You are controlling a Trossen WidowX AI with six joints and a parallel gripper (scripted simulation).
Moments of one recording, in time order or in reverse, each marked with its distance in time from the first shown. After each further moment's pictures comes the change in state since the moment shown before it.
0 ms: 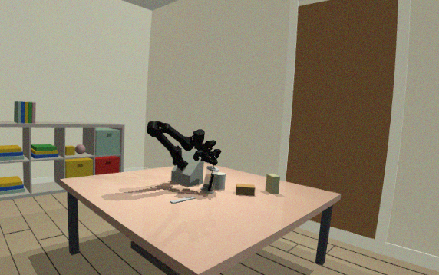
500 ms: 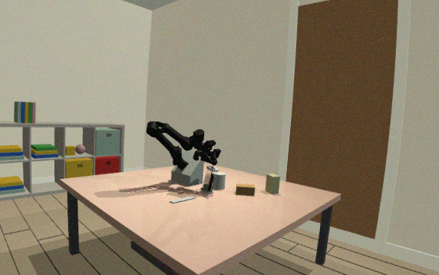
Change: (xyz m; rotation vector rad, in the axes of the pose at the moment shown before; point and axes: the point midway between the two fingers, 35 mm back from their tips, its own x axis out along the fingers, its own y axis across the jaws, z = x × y) arm -0.001 -0.001 0.000 0.004 -0.003 0.003
